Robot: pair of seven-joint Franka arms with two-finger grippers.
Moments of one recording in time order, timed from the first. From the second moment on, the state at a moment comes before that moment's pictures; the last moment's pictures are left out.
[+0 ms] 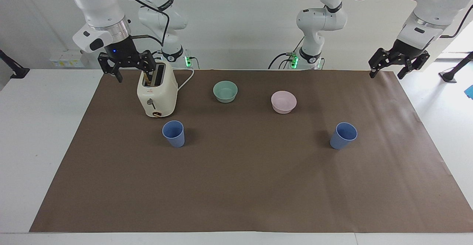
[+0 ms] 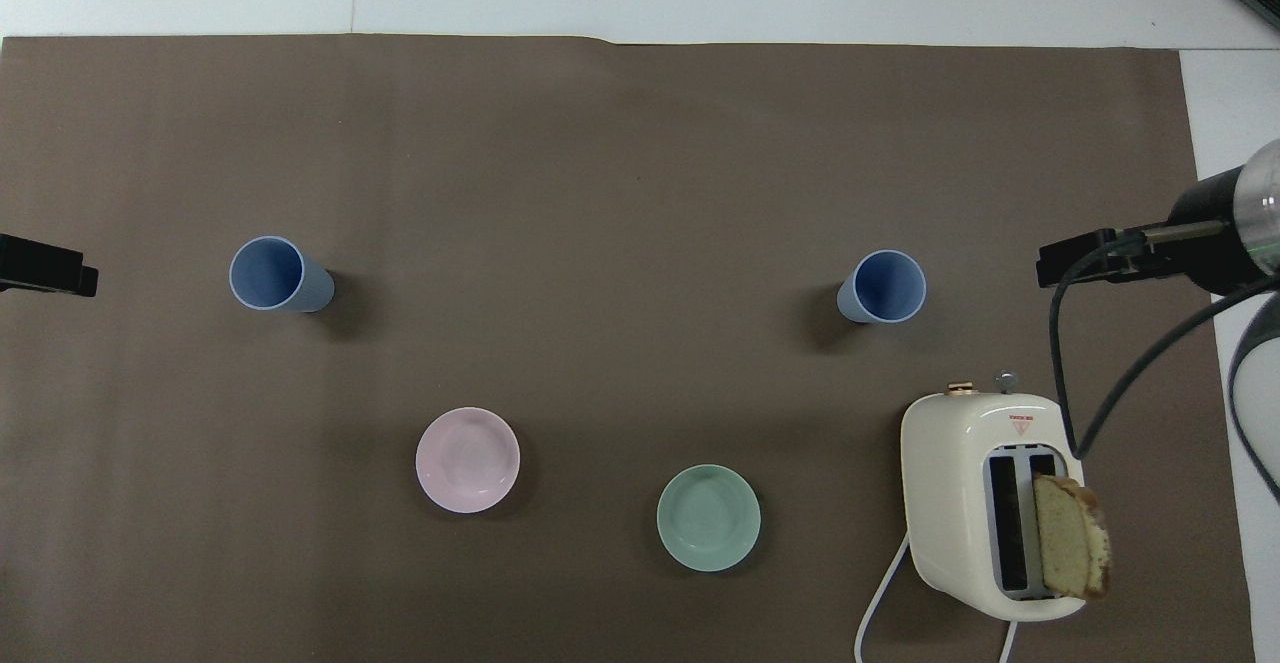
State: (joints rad) left arm -0.06 -0.04 0.07 -1.58 -0.02 1.56 0.11; right arm -0.18 -0.01 0.25 -1.57 0.00 1.59 0.01
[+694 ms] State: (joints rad) left arm -0.06 -0.04 0.06 -1.58 -0.02 1.56 0.11; right arm -0.18 -0.01 0.25 -1.57 0.00 1.59 0.01
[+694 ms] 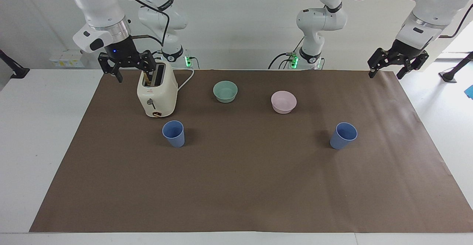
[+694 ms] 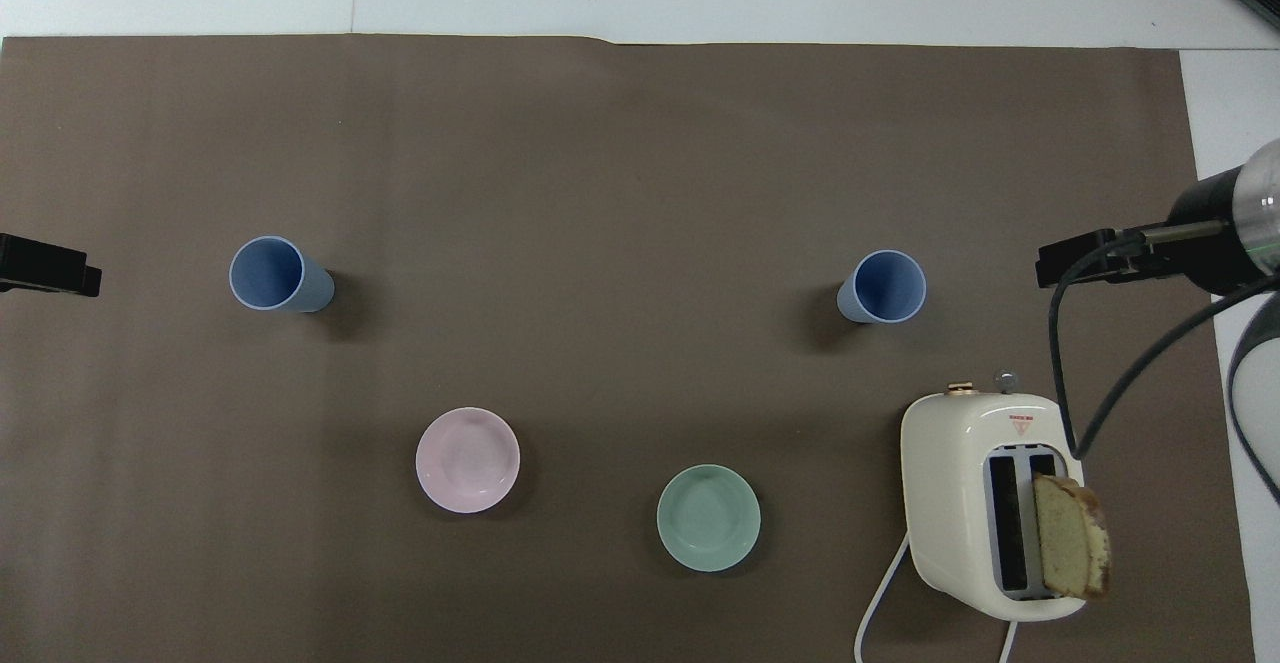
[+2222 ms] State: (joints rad) left arm -0.06 -0.04 0.07 -1.58 -0.02 1.56 0.11; right arm -0.18 -0.01 0.25 -1.57 0.00 1.59 0.01
